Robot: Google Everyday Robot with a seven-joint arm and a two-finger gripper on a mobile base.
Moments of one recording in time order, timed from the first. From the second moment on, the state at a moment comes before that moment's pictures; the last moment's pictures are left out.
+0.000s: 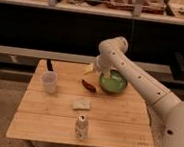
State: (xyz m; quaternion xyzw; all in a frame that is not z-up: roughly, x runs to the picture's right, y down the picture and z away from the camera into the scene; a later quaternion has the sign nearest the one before) arm 0.044 -0.024 0.833 -0.08 -0.24 -0.69 0.68
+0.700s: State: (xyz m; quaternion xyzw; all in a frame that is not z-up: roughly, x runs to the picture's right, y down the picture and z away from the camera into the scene) arm -0.053 -0.100 0.862 0.03 -0.22 -0.73 0.64
